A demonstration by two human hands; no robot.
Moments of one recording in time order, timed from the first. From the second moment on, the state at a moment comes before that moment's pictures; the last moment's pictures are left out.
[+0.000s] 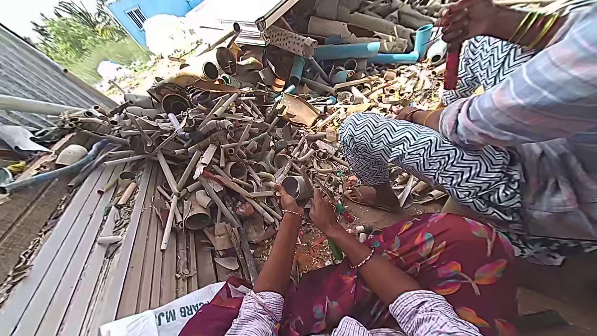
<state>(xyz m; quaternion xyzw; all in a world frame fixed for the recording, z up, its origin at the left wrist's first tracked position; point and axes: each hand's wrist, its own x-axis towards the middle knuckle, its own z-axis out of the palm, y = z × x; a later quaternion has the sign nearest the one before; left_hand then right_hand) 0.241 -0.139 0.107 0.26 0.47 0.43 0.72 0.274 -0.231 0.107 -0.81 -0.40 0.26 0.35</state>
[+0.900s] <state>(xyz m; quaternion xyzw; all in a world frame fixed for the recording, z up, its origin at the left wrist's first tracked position) 0.173 -0.068 0.098 0.64 0.27 0.33 0.64 0.278 -0.235 0.117 -0.79 -0.46 0.30 0.27</state>
